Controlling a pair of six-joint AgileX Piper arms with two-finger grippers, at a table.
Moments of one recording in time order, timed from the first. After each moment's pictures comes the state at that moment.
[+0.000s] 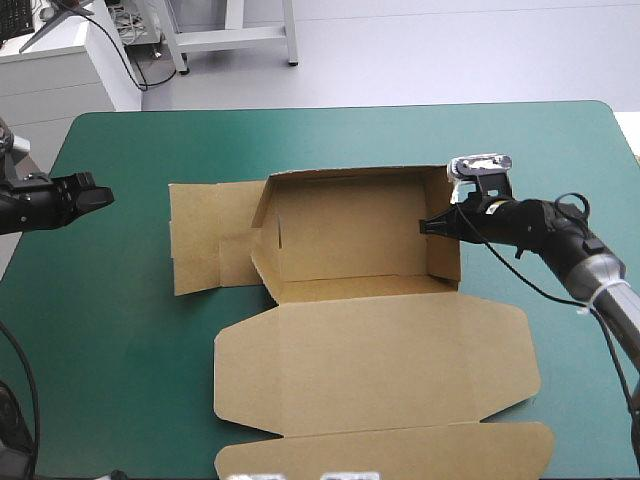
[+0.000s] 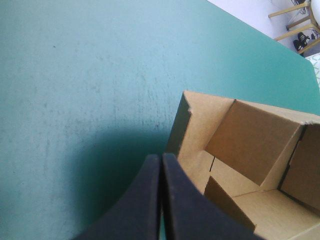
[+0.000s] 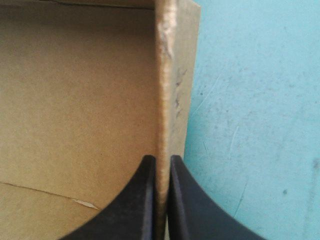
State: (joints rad) left arm 0.55 1.51 -1.33 -0.97 1.20 0.60; right arm 0.17 1.48 -1.13 0.33 0.54 -0.23
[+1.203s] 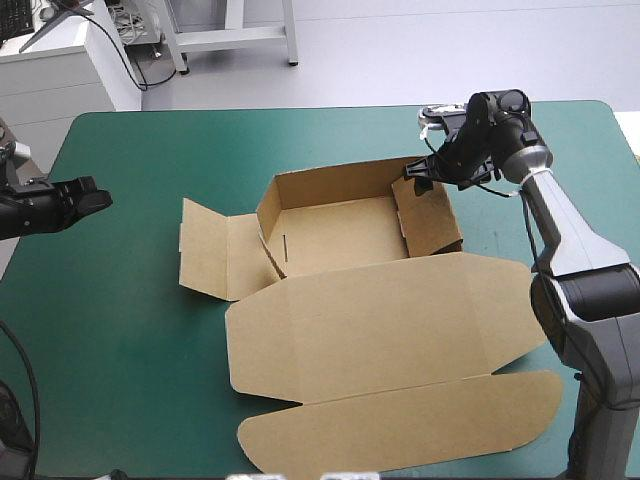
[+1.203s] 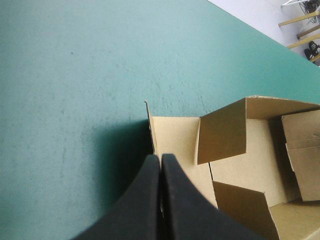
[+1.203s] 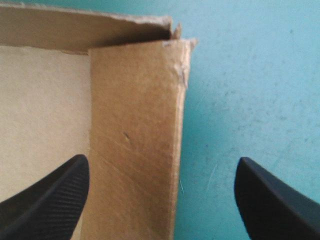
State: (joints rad) left arm 0.55 1.51 -1.29 -0.97 1.13 0.63; right arm 0.17 2.05 -2.04 0.12 1.24 -0.04
